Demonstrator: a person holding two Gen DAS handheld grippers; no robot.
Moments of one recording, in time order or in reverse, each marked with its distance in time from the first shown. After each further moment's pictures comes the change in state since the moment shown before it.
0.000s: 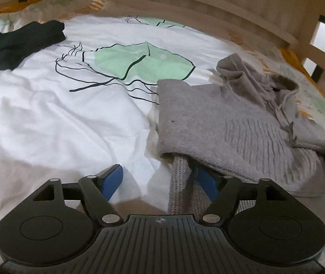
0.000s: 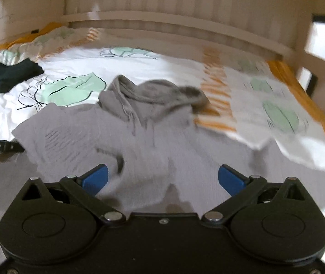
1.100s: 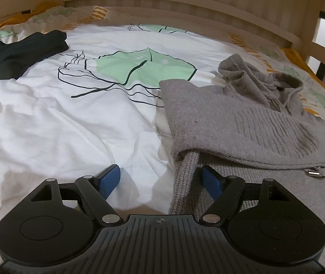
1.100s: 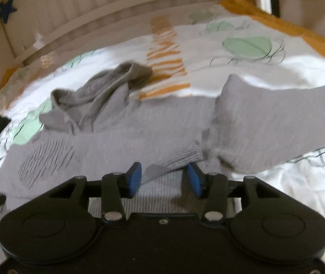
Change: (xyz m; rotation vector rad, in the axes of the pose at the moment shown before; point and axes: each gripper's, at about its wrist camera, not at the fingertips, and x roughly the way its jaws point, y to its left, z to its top) left arm 0.004 -0.003 -0.008 0.031 -0.039 0.058; right arm 0.038 -0.112 -0.061 0.498 0.061 0.007
